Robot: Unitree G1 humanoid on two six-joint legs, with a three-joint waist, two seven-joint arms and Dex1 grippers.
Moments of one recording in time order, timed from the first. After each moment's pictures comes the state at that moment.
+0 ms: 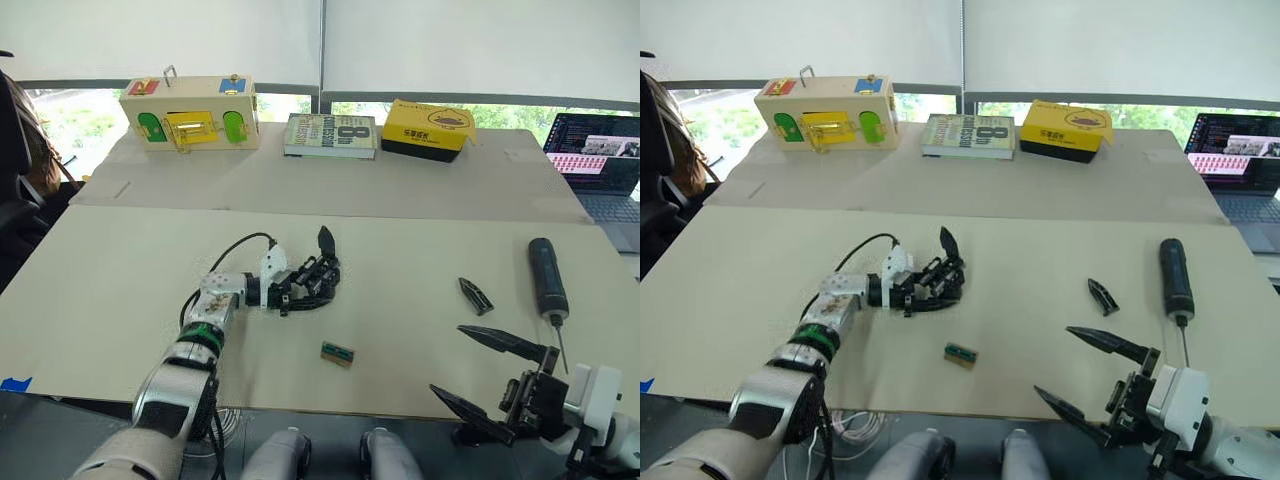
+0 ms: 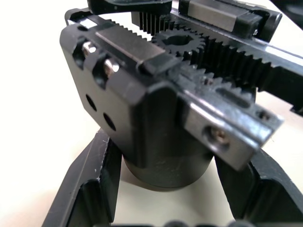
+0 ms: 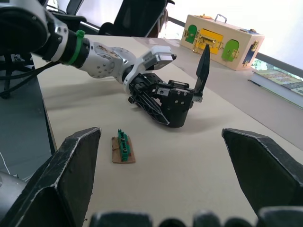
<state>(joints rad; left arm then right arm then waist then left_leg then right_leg) -0.68 0.27 -0.06 0.84 -0.14 -0.22 -1.29 0.57 -0.59 -0.36 -0.65 0.57 -0.14 1.00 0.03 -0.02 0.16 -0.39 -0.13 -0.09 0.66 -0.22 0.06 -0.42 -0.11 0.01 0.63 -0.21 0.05</state>
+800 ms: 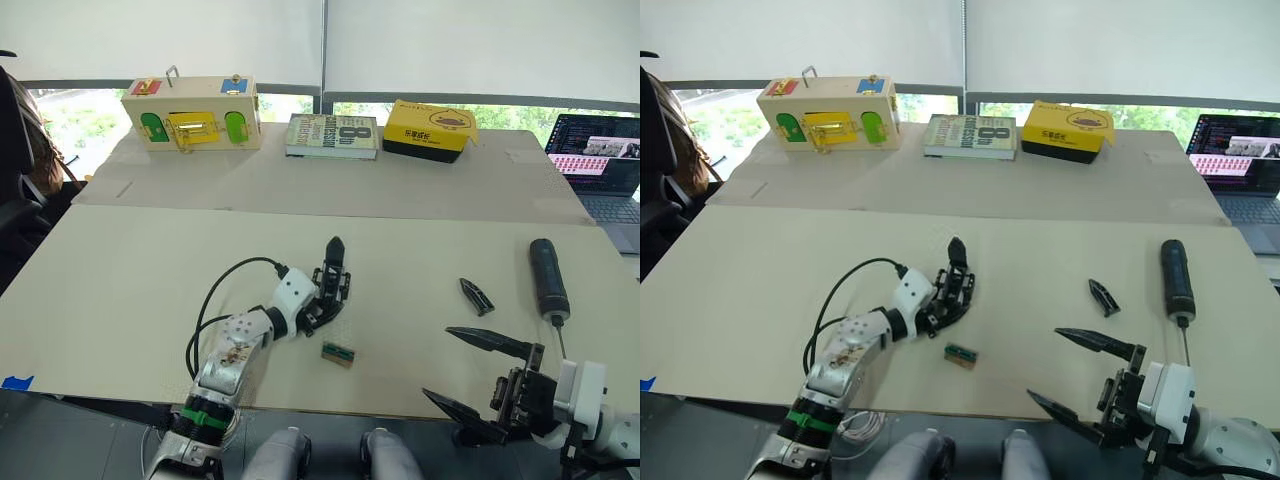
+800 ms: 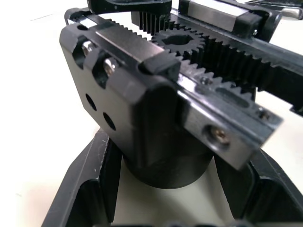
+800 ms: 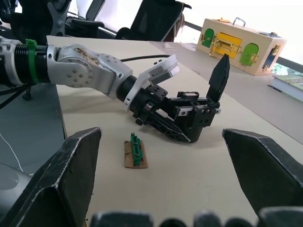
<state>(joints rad) -0.27 0.17 -0.20 0.01 -0.03 0.29 -0.67 0.52 -0.61 -0.32 -0.62 0.57 -0.13 1.03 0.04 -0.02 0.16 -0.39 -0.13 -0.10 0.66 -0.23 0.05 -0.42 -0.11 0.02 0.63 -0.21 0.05</state>
